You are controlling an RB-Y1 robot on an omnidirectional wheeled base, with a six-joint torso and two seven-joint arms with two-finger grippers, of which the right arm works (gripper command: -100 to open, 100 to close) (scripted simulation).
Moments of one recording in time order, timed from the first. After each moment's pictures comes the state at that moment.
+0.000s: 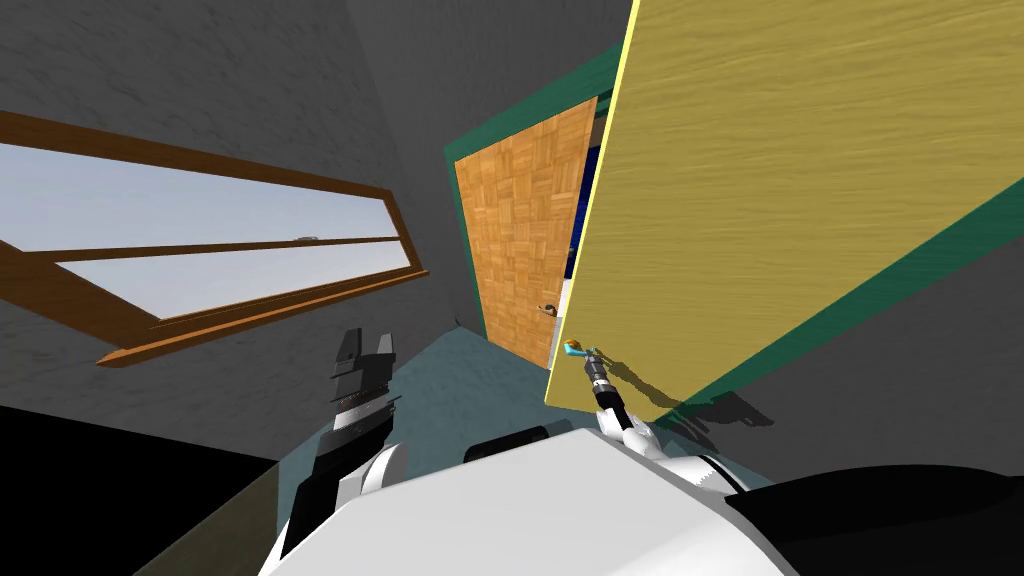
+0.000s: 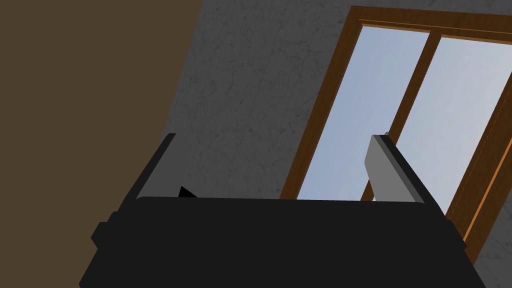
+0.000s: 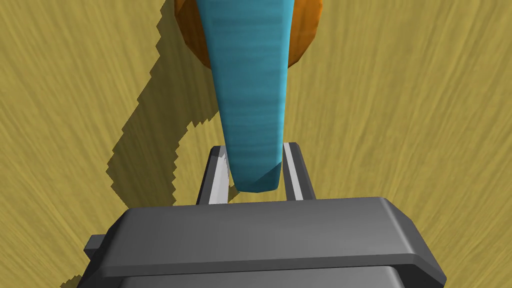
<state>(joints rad) -0.05 -0.34 -0.15 -0.52 -0.19 -0.91 -0.20</state>
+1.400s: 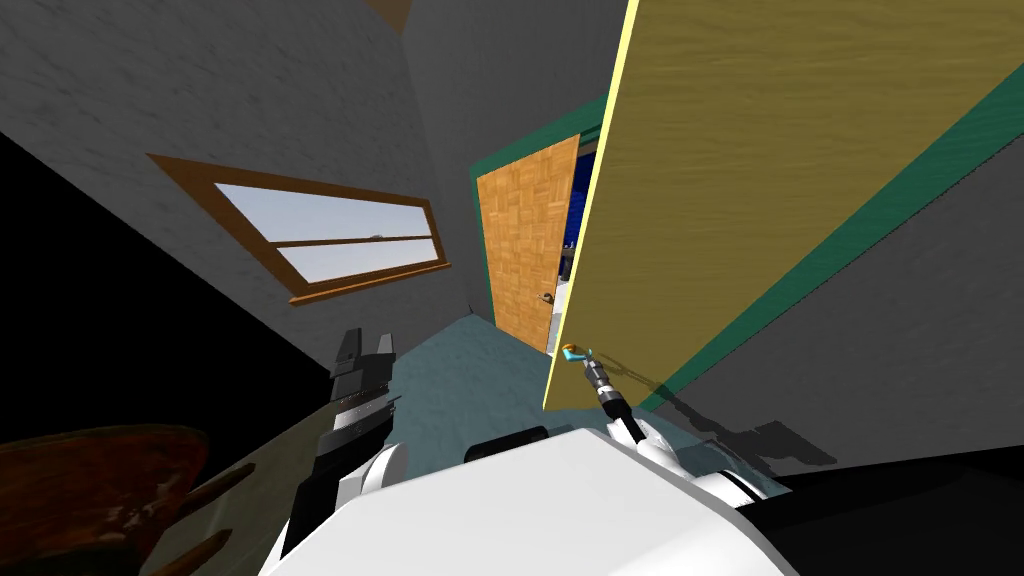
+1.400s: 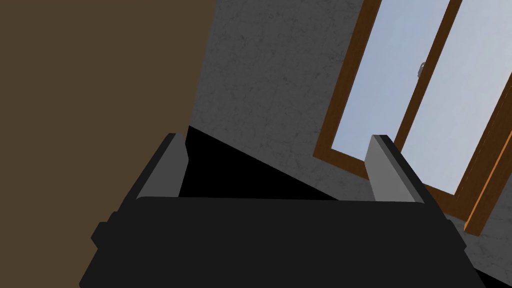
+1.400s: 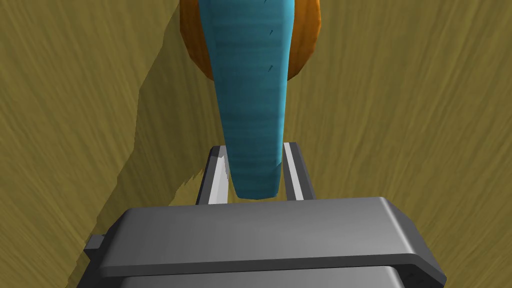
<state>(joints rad) 0.03 -0.40 -0.04 -0.59 -0.12 -0.95 -0.31</state>
